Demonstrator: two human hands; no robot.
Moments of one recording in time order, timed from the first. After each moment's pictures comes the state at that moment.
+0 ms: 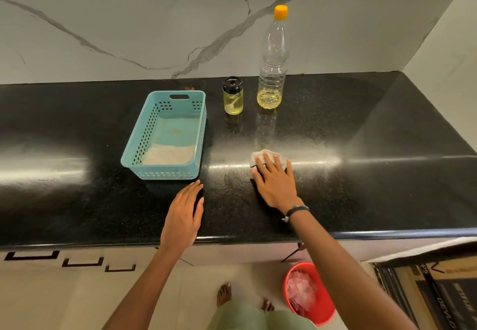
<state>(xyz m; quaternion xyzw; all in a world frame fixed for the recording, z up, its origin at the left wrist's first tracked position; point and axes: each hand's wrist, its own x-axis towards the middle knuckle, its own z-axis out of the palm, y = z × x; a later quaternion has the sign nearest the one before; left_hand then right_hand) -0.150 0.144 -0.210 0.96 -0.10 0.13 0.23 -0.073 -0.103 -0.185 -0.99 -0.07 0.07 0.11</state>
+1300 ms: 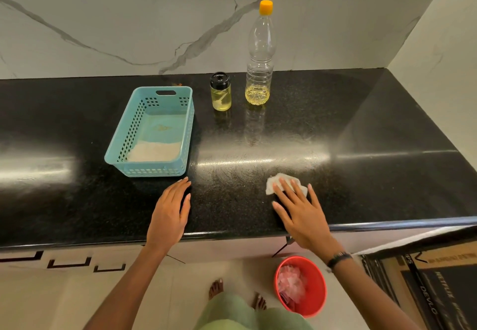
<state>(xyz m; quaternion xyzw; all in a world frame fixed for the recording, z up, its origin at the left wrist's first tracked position) -0.151 0.142 -0.208 0.96 -0.11 0.14 0.24 -0.165 -0.182 -0.194 -0.99 -0.10 0.02 0.08</state>
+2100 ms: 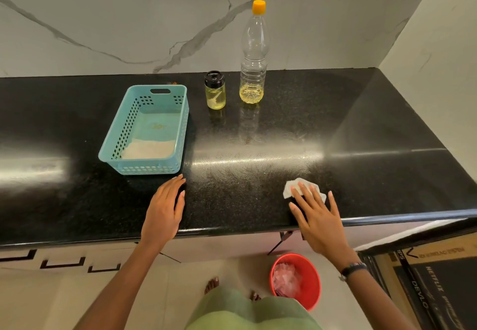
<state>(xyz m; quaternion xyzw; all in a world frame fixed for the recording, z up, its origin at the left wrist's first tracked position) -0.151 0.144 -0.209 0.95 -0.12 0.14 0.24 -0.194 -0.223 -0.194 -1.00 -0.05 0.04 0.04</state>
